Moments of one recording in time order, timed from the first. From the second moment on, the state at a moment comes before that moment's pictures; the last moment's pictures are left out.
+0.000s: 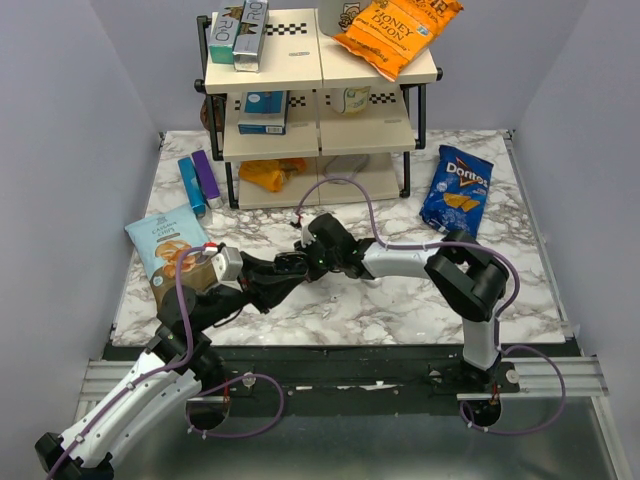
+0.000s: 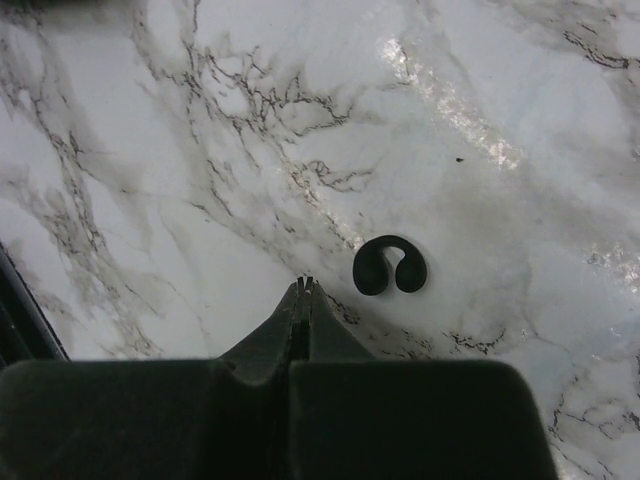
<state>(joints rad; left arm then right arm) -0.67 0.34 0.34 0.28 0.41 -0.36 0.91 1.94 1.14 0.11 -0.25 0.32</state>
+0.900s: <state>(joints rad) -0.68 0.35 0.34 0.28 0.41 -0.36 0.84 1.92 1.06 0.14 -0.11 0.35</state>
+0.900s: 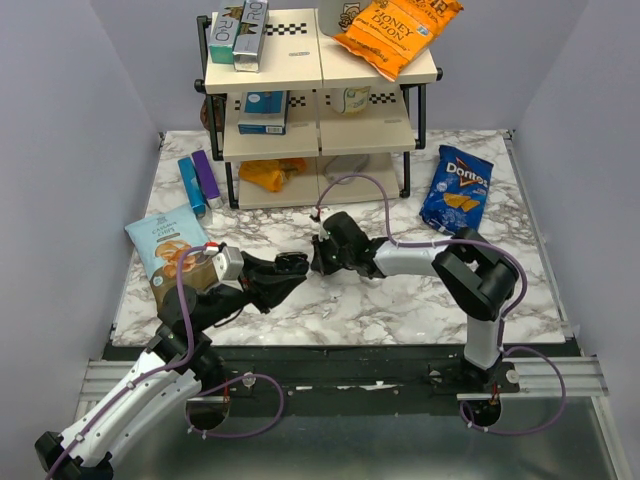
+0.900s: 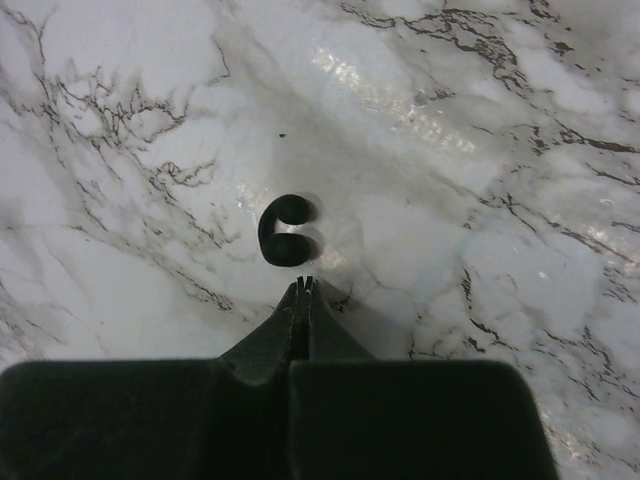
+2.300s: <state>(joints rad) -0.68 0.35 0.34 0.28 0.41 -0.37 0.83 1.97 1.20 0.06 -0.25 0.26</state>
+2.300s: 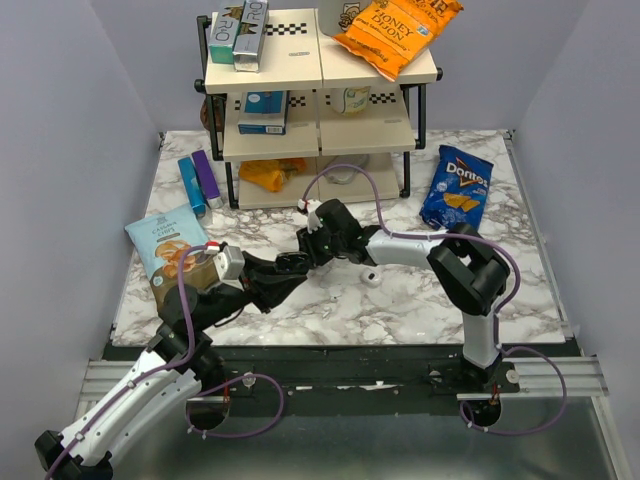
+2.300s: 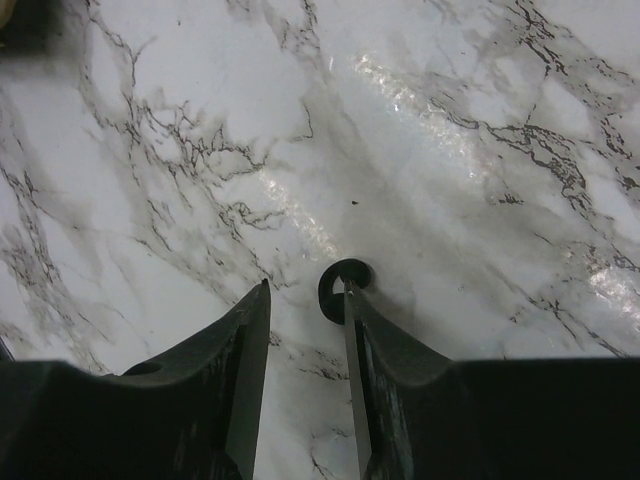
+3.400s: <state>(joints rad) -0.68 0.36 0.34 0.28 0.41 -0.37 0.83 1.98 1.20 0.04 -0.15 0.26</state>
